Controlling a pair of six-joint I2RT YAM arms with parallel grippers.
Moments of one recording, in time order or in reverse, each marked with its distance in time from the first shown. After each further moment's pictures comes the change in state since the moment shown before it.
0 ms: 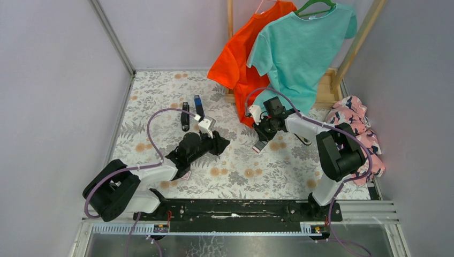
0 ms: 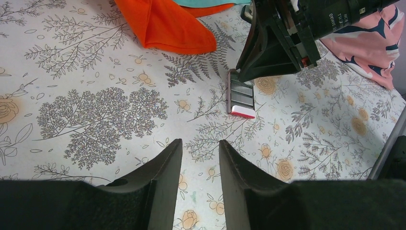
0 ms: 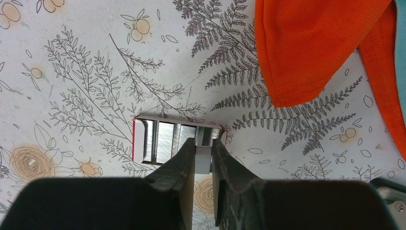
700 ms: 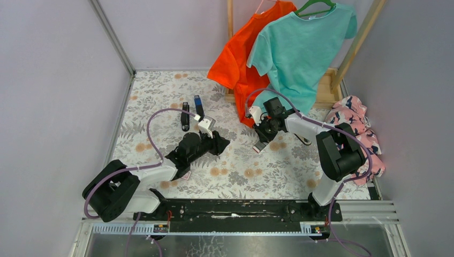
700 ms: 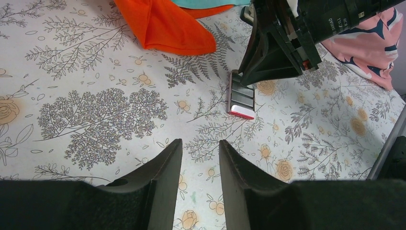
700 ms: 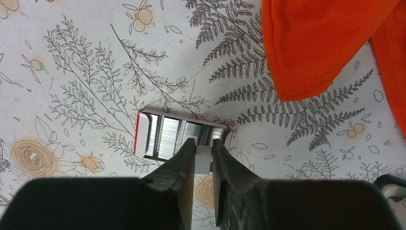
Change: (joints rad) left arm 0.002 -0.004 -0.002 0.000 0.000 0.000; right arm 0.000 0.000 0.000 -0.026 0.002 -0.006
